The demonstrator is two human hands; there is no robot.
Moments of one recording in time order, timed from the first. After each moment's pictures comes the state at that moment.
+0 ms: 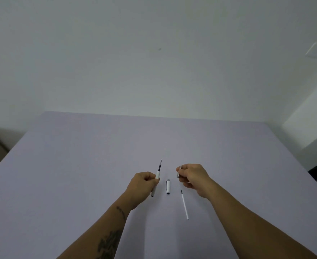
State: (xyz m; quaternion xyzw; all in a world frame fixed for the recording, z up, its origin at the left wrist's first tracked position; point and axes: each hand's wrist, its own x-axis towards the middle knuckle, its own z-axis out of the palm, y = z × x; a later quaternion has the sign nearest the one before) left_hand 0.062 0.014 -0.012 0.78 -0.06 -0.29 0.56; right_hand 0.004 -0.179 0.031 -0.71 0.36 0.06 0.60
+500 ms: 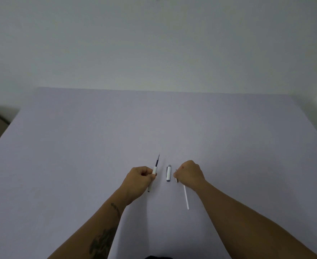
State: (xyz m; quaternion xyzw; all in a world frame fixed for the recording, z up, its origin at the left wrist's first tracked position) left_hand 0.069 0.000 -0.047 0.80 0.00 -0.33 0.50; right_hand 0.033 -0.194 -0.063 -0.85 0.36 0.17 0.35
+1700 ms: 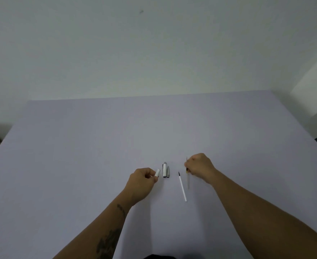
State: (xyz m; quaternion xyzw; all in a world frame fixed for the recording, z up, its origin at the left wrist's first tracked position) left_hand 0.047 -0.006 -0.032 0.84 -0.07 -0.32 0.44; right_hand 0.003 -0.231 -0.037 -0.80 0.39 0.10 0.44
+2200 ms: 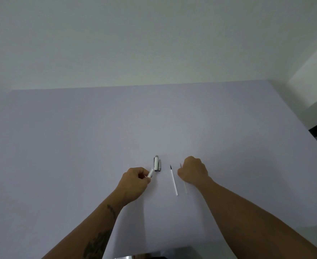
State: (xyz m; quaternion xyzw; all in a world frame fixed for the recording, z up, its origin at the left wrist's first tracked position) left_hand 0.035 -0.012 -0.045 0.85 -0.07 -0.34 0.40; right_hand -0.018 -0.223 -0.064 -0.89 0.35 0.17 0.24
